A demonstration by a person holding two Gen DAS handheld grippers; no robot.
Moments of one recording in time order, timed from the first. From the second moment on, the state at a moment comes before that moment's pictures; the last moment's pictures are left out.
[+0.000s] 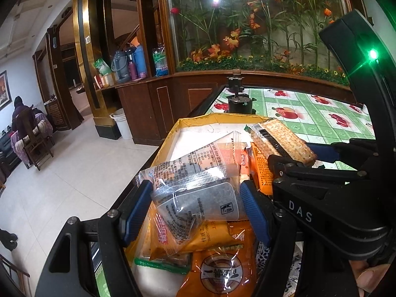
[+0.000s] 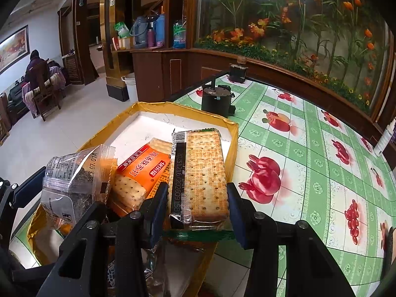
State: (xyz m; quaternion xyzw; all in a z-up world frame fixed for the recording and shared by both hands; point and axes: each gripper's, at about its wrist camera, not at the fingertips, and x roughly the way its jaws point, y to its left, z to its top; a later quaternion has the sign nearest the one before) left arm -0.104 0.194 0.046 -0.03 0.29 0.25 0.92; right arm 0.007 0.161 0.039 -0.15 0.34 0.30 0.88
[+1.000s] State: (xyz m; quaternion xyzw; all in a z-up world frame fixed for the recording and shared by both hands) left arm -0.093 0.201 0.044 -0.02 0.28 0.27 0.92; right arm 0.014 0.165 0.036 -0.15 0.34 0.30 0.88
